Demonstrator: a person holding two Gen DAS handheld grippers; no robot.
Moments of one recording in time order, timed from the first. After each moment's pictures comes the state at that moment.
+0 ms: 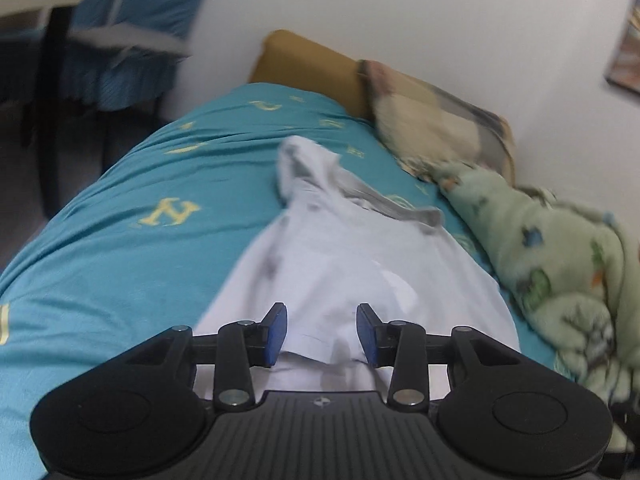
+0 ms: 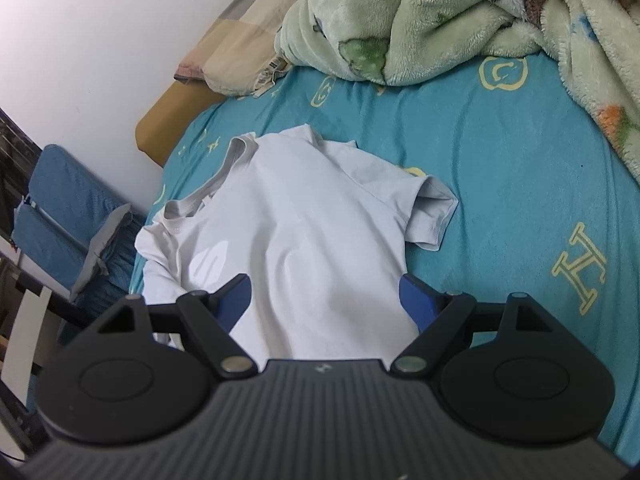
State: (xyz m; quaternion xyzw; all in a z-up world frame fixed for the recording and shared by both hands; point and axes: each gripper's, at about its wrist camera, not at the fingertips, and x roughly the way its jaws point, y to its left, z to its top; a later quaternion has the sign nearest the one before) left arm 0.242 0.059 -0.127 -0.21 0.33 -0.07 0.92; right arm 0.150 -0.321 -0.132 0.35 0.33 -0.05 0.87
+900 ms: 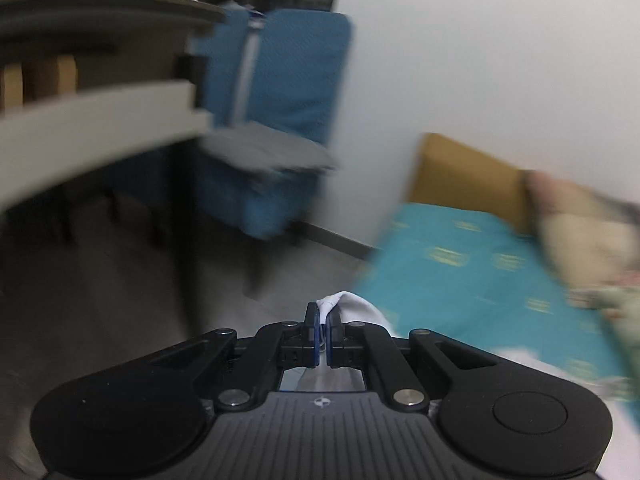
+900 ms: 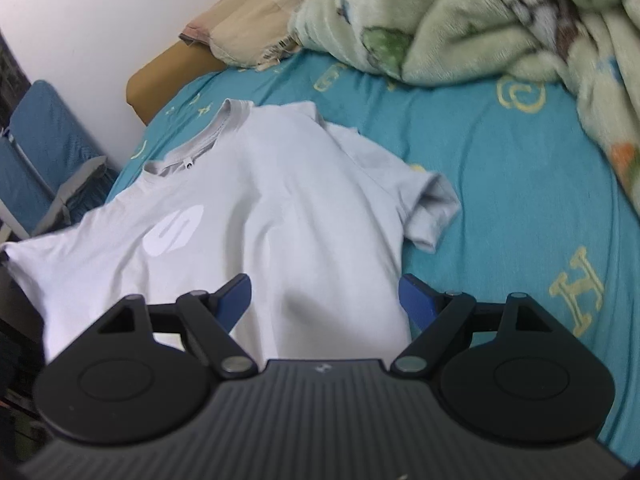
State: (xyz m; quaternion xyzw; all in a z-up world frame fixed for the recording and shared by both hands) left arm 0.378 0.237 -0.034 -0.11 0.27 0.18 0.94; right arm 0.166 -0.293 -0.141 0.24 0.35 -0.06 0.90
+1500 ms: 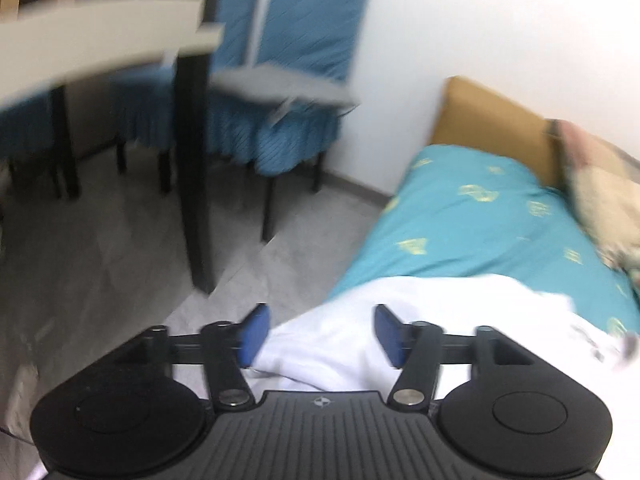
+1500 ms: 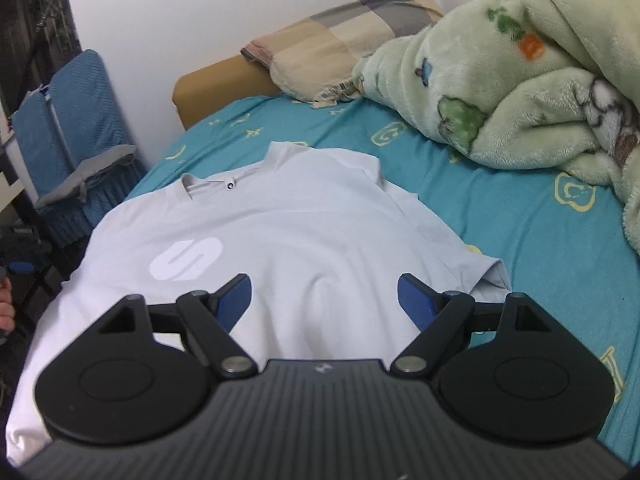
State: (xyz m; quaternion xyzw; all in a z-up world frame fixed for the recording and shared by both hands) left arm 0.345 0.204 -0.085 -0.12 0.31 0.14 0.93; right arm 0.183 -0.258 -0.122 0.14 0.28 -0.02 0.95
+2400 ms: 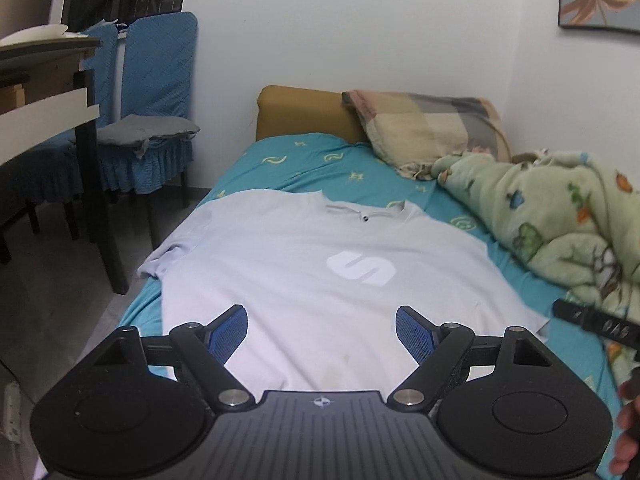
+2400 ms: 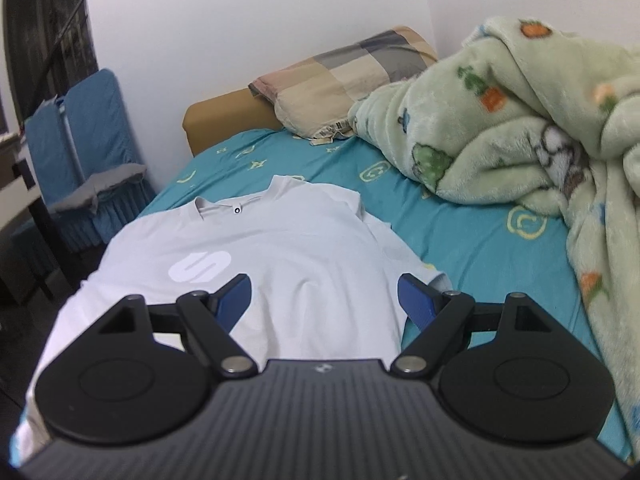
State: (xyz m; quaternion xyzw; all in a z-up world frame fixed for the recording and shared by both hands) left arm 0.081 0.013 -0.050 -0.04 0.29 -0.04 0.96; right arm 0.110 -0.266 -0.085 0.13 0.24 -0.03 0.96
